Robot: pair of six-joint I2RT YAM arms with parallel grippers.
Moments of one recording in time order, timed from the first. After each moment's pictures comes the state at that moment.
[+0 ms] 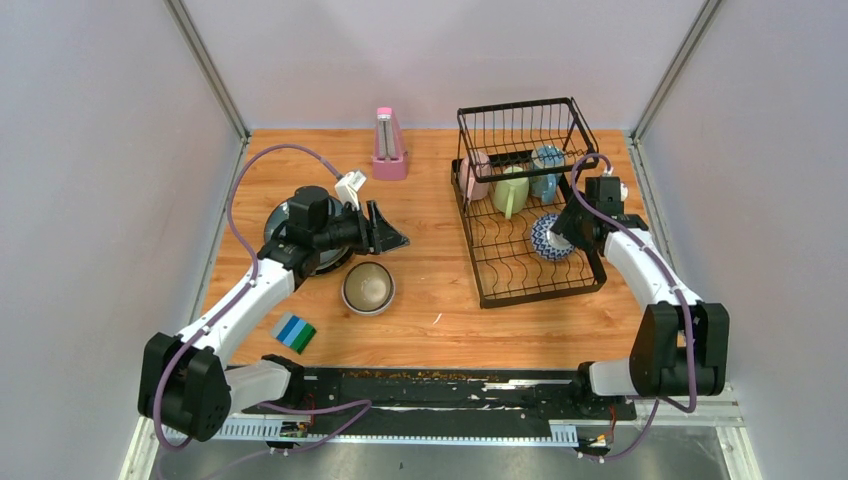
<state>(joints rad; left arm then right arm) -0.35 1.17 0.79 -0.07 0.65 -0.55 0.02 1.37 0.95 -0.46 0.05 0.55</state>
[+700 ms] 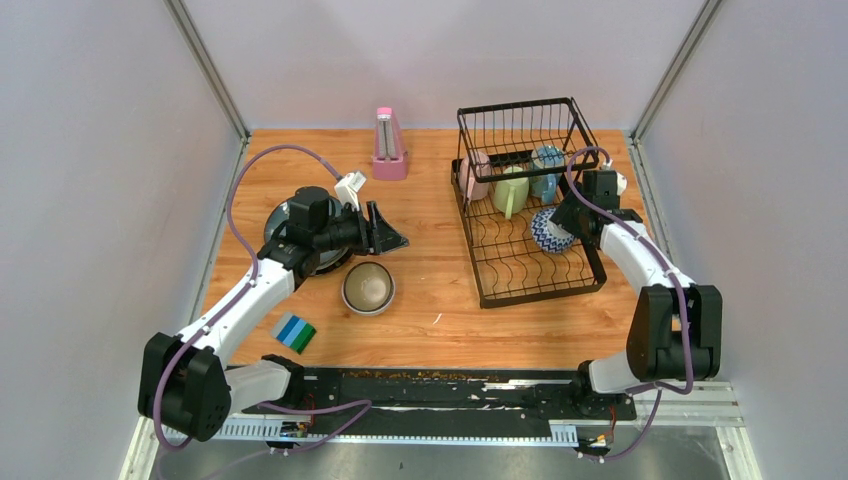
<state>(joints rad) -0.35 1.17 0.79 -0.09 0.63 -0.54 0.02 1.45 0.98 -0.35 0.10 0.56</state>
